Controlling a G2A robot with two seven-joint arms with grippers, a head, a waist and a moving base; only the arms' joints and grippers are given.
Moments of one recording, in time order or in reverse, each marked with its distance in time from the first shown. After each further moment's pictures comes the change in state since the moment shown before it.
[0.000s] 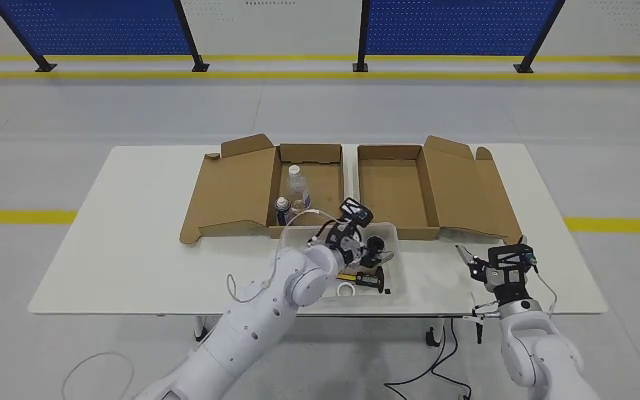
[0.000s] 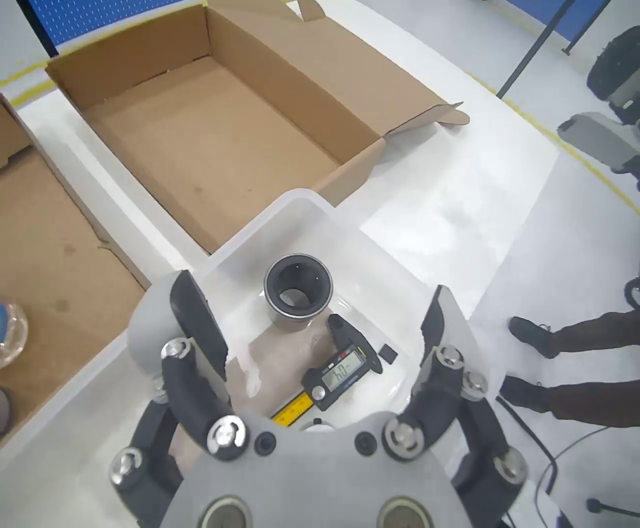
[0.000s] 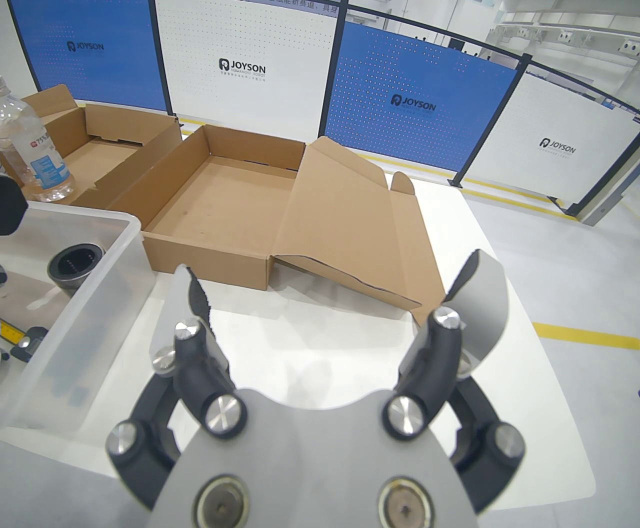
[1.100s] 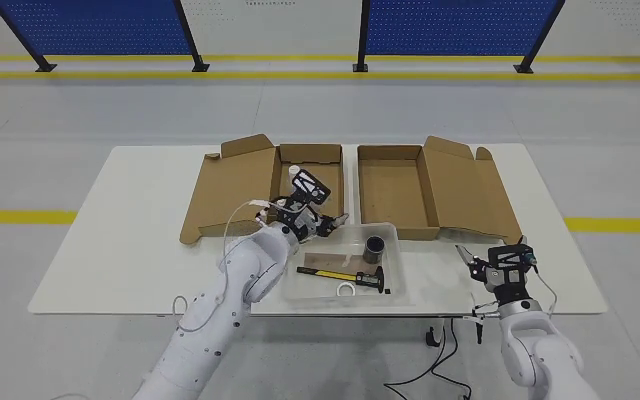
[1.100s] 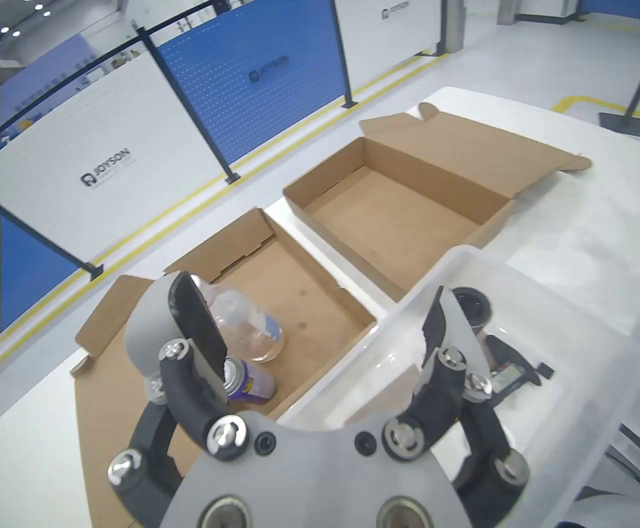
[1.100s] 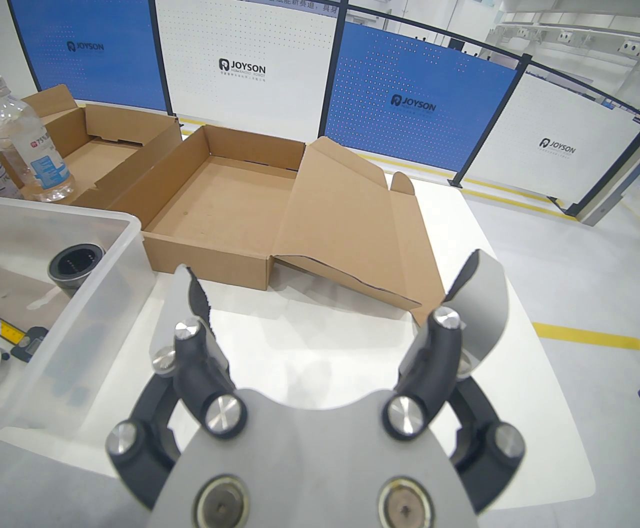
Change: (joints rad) left arm 0.124 0.116 -0.222 -0.314 0.411 -0.091 0.107; right arm 0.000 0.000 0.000 0.000 0.000 0.000 0.000
